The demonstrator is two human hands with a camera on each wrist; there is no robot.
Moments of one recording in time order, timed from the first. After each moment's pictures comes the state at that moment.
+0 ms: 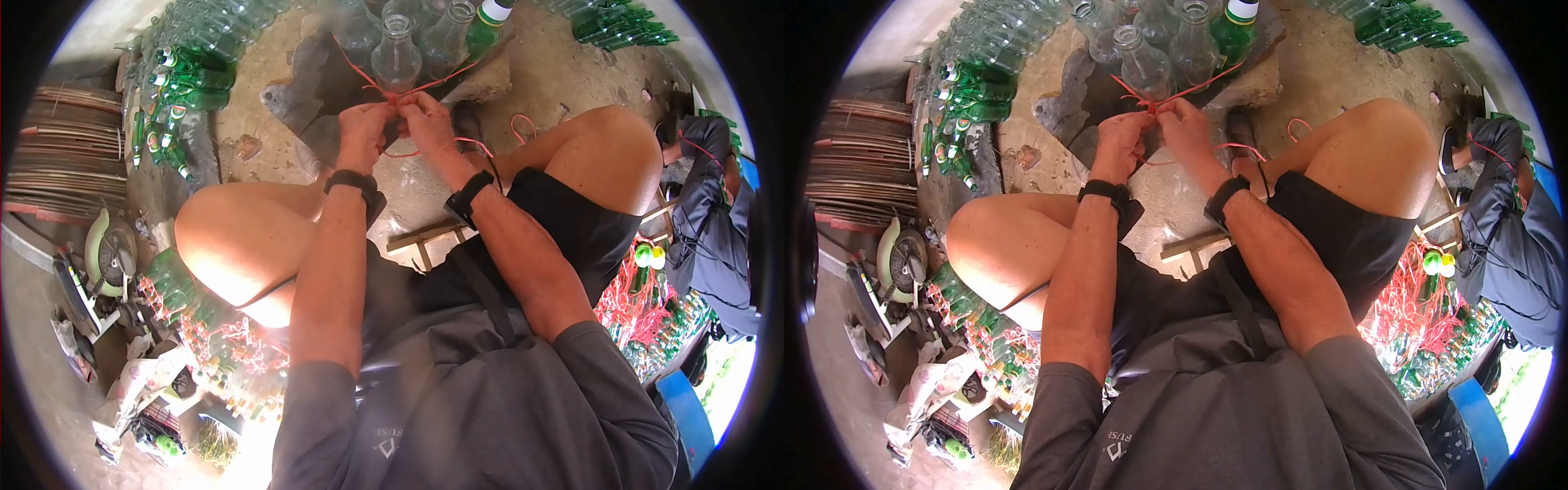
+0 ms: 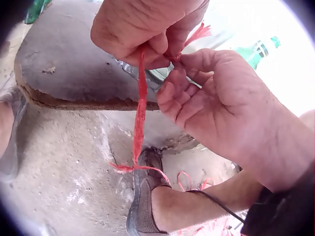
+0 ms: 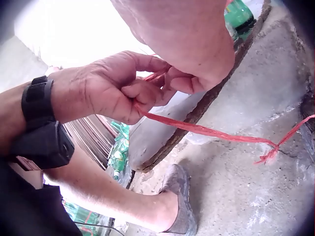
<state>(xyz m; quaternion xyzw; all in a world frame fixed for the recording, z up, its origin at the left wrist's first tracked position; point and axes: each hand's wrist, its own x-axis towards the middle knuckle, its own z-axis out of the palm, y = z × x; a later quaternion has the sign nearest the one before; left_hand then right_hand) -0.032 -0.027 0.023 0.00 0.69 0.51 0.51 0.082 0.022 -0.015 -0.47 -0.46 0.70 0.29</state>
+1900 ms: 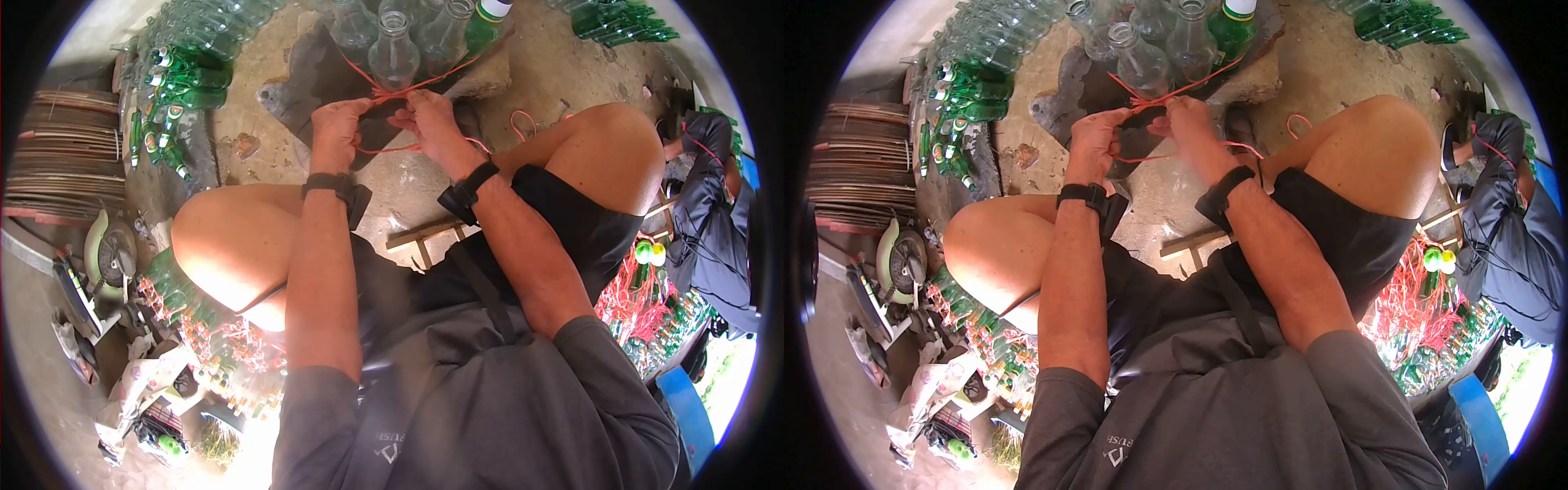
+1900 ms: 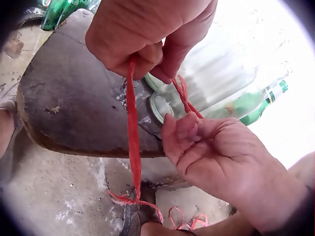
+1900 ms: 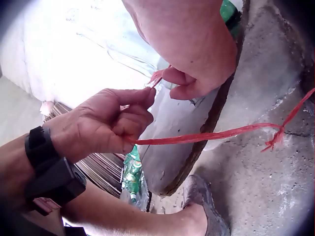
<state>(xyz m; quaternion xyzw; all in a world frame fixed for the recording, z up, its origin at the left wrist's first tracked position) -0.061 -0.040 0.030 0.00 0.73 0.50 0.47 0.081 0.036 -0.011 -0.48 -0.28 0.79 0.25</state>
